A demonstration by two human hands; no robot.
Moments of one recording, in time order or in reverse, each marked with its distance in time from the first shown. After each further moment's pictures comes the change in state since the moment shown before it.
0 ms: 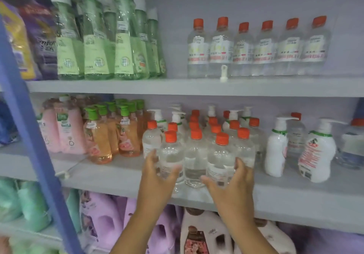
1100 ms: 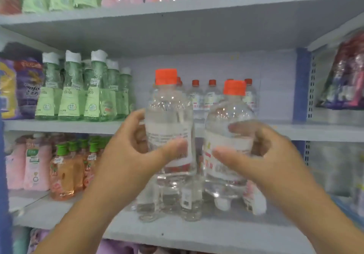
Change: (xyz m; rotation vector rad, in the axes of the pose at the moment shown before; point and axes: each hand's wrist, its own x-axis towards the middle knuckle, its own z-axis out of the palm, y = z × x) left_hand -0.074 0.267 0.000 -0.124 -0.158 0.362; right_hand 0.029 -0.096 -0.289 0.417 -0.186 -0.379
